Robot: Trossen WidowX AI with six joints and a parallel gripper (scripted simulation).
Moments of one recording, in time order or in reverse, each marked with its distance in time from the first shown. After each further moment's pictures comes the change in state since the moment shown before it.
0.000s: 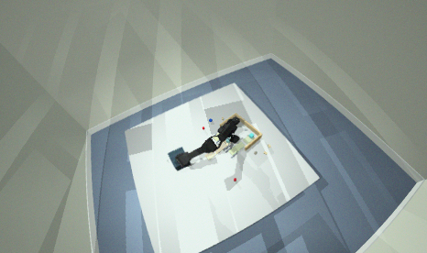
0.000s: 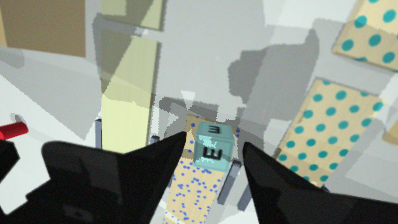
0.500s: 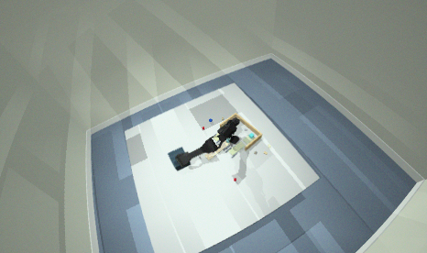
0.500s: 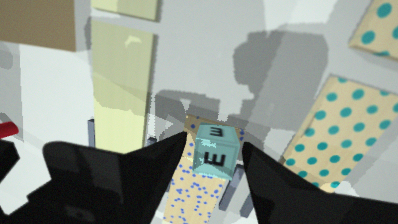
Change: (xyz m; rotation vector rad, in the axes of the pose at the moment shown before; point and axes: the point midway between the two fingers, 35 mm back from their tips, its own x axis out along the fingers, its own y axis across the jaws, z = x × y) arm 0.010 0.001 -0.003 -0.004 0.009 0.001
